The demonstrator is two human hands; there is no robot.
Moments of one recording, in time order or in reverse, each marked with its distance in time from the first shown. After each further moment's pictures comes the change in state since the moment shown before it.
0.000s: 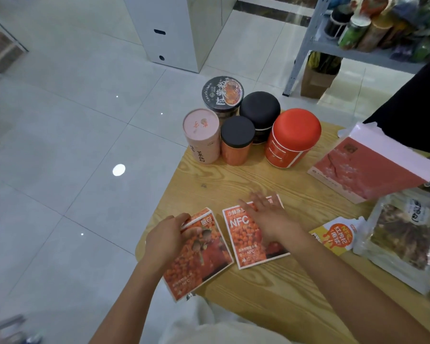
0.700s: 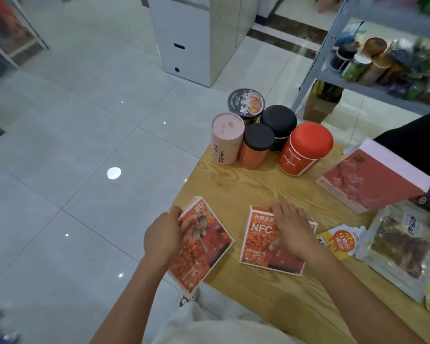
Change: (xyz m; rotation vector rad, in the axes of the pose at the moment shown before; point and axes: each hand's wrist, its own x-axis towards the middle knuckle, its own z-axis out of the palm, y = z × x) left_hand -0.035 -0.042 -0.007 -0.073 0.252 -0.089; right_hand -0.049 -0.026 0.005 0.091 0.296 0.171
